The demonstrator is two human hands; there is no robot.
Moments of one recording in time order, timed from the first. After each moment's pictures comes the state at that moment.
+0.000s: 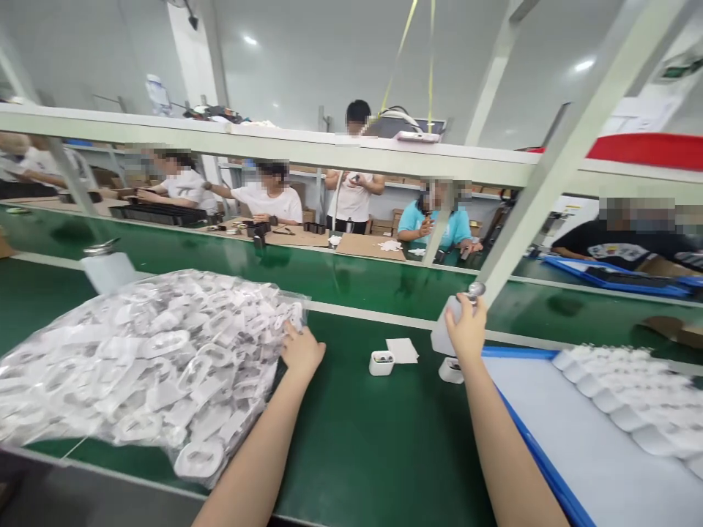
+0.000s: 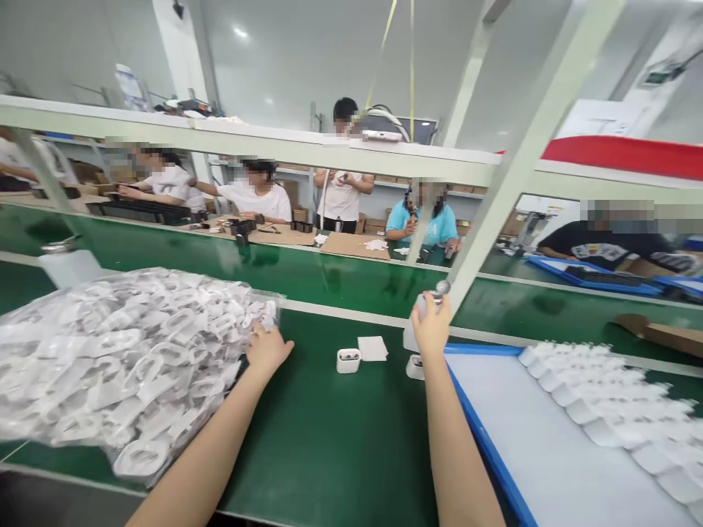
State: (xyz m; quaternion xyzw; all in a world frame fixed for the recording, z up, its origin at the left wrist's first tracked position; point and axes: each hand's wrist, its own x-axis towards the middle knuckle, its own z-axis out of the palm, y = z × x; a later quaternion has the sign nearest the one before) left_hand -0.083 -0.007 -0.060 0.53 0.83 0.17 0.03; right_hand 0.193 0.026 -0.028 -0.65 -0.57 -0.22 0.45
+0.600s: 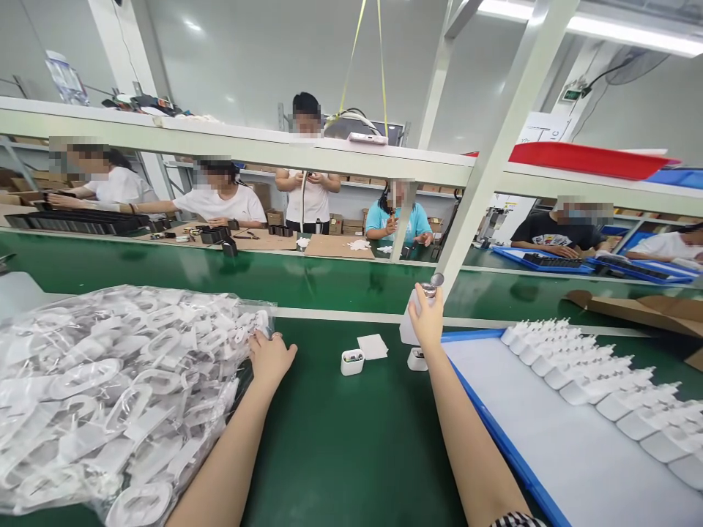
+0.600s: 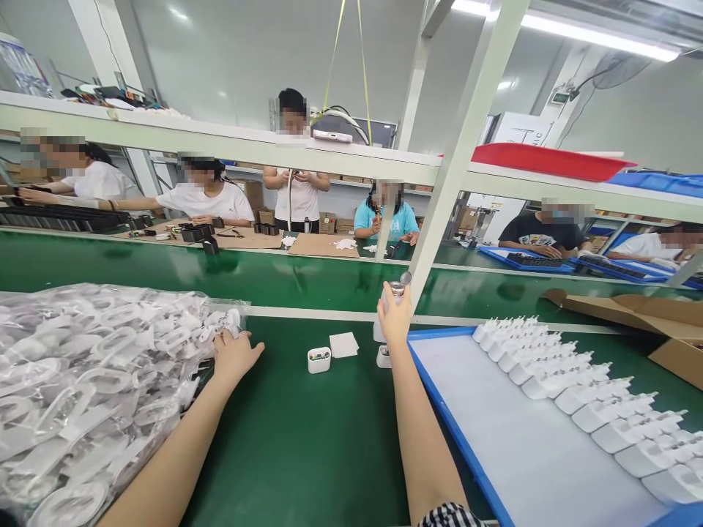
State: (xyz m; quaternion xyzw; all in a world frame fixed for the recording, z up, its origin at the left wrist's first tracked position) left_hand -0.087 0.003 -0.068 0.58 0.79 0.20 0.01; right_hand 0.200 0.026 -0.030 -0.65 -0.59 -0.25 0.41
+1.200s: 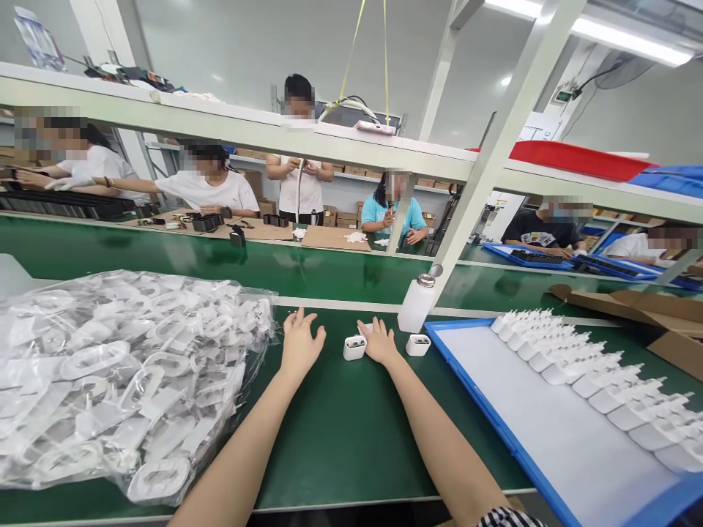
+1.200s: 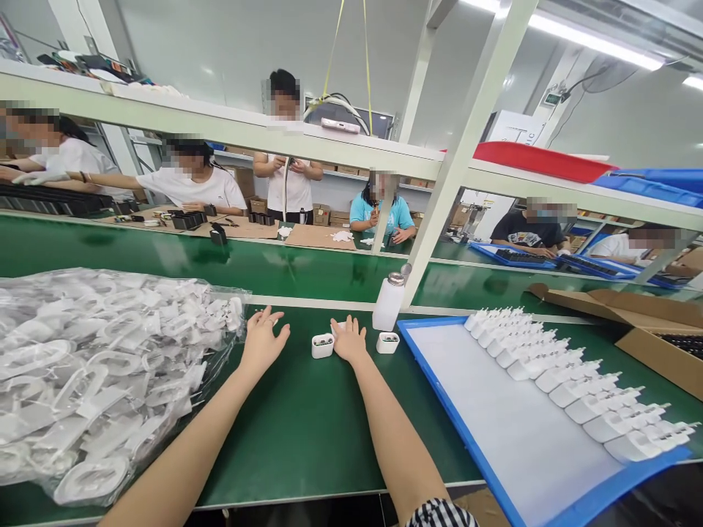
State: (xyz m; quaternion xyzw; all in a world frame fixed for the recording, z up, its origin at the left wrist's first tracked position) left_hand -0.058 -0.016 -0.057 0.69 0.64 0.35 0.02; right_hand 0.114 0.000 -0.069 -0.70 -0.72 0.05 0.04
